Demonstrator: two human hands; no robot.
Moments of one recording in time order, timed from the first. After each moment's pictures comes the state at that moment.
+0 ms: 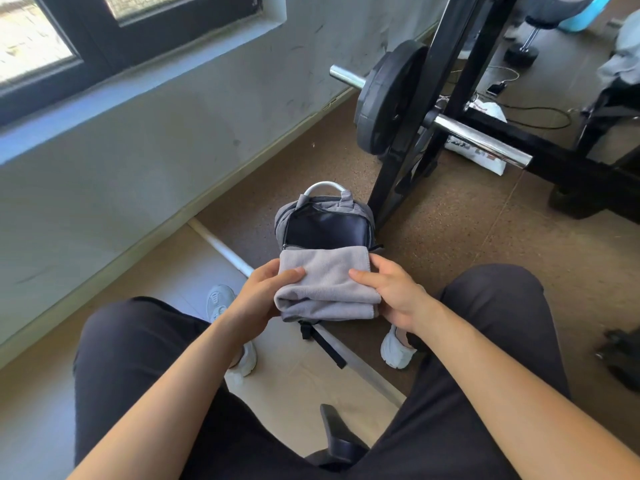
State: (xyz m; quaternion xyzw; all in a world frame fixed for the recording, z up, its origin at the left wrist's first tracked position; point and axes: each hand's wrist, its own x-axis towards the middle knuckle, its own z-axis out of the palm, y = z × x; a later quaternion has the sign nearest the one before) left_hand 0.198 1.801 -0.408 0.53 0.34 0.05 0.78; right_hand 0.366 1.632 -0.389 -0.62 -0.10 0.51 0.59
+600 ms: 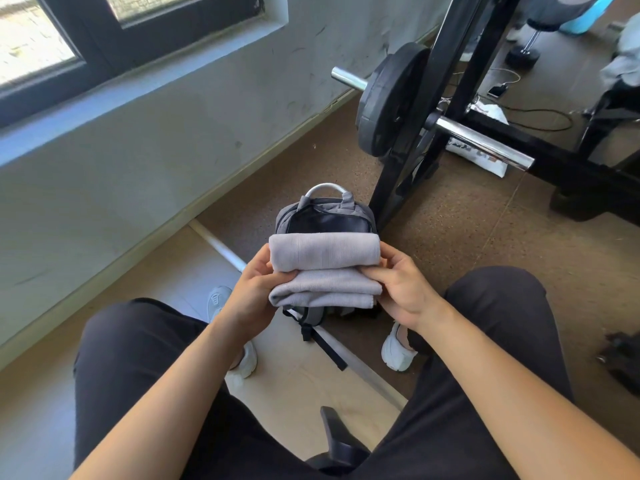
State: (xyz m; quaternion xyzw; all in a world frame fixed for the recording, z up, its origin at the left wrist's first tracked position) left_hand 0.198 1.808 -0.407 0.52 0.25 0.14 0.80; right_hand 0.366 1.632 -0.374 -0.54 -0.14 0.48 0.68
